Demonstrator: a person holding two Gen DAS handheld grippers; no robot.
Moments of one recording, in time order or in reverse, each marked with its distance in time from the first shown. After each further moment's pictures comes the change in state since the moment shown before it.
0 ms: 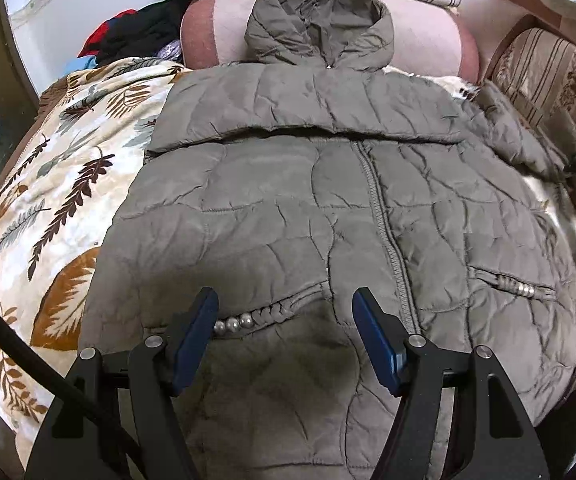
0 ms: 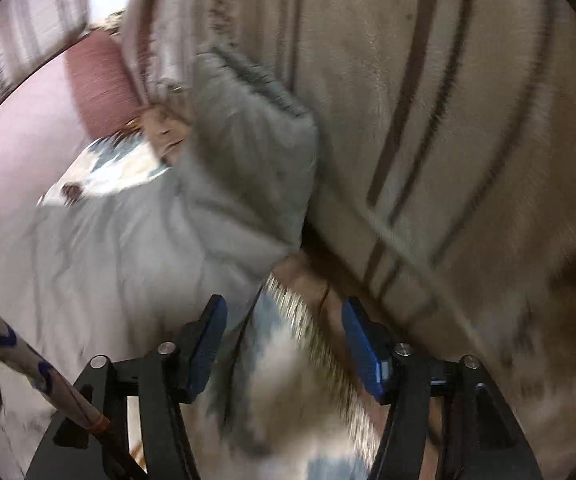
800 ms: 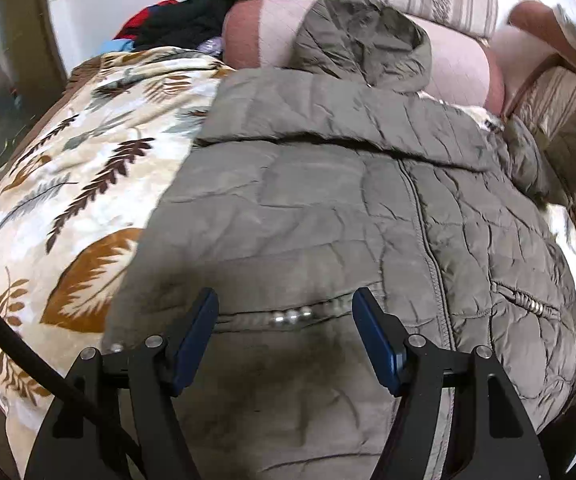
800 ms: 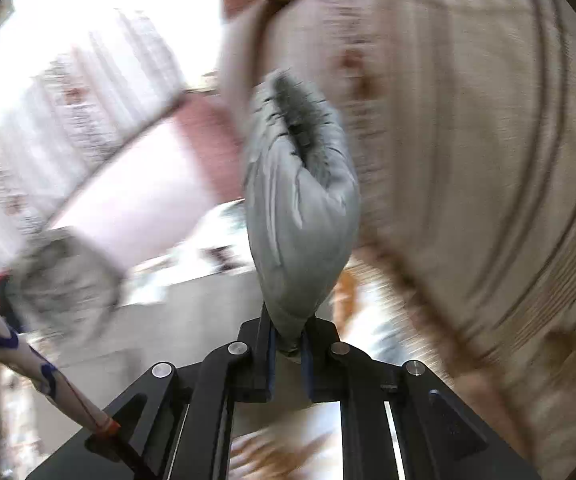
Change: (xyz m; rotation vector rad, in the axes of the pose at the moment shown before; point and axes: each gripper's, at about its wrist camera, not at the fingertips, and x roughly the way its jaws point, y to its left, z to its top) left arm -0.016 0.052 -0.014 -0.129 -0.054 0.007; right arm -0.132 0.077 0.015 -0.008 -0.064 0.458
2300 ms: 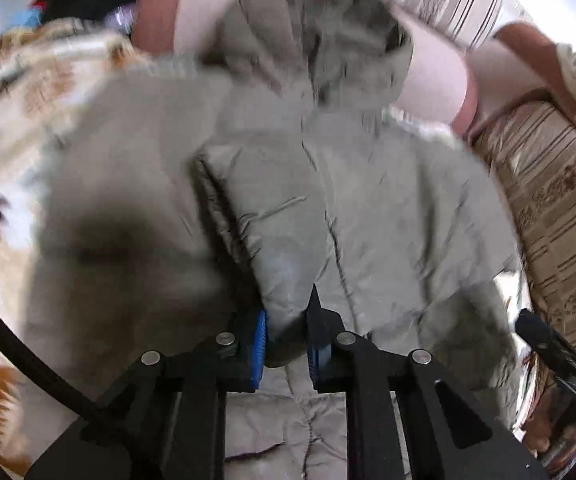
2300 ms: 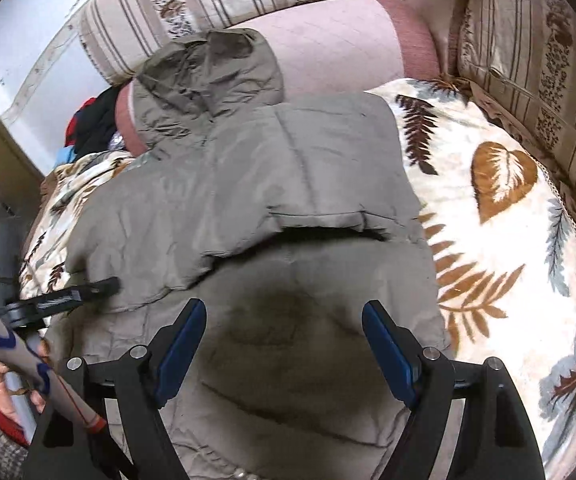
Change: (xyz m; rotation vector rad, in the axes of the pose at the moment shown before) left arm 0.099 -0.036 0.141 -0.026 0.091 -0.302; right arm 0.020 0.117 -0.182 -0.375 0.218 0.125
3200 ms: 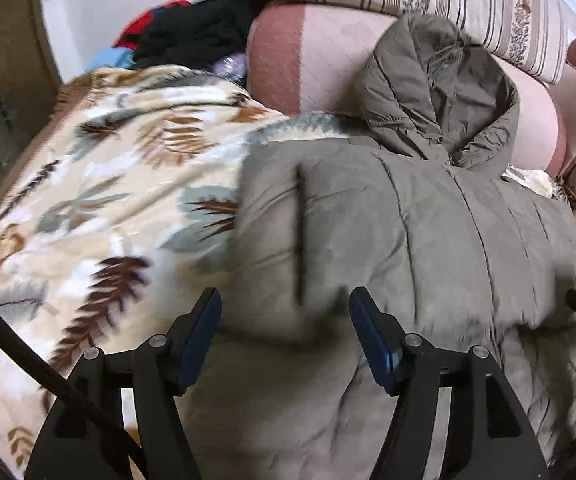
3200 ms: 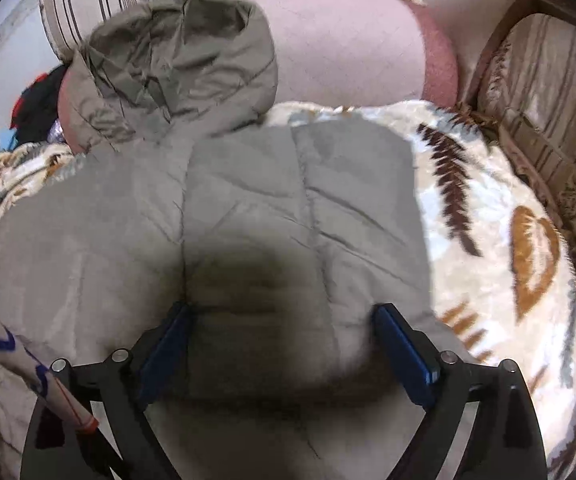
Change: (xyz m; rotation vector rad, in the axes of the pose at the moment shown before) left arm -0.028 0.074 0.016 -0.008 -0.110 0.364; right arm 0.088 0.028 0.057 -0.068 -0.007 -0.195
